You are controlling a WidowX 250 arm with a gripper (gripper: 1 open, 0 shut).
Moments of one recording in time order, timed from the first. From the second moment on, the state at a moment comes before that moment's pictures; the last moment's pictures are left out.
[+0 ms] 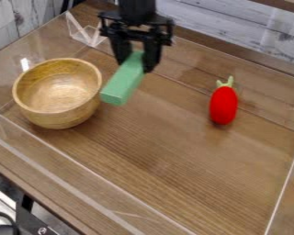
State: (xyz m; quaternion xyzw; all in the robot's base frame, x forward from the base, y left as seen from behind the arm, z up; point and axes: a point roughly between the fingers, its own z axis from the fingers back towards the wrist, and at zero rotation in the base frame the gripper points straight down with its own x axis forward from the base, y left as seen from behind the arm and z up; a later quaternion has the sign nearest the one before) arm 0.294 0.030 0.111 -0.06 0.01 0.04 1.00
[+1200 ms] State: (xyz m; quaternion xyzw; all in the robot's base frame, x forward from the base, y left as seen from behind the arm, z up) arm 0.287 -0.044 0.066 -0.06 -0.01 0.00 1.00
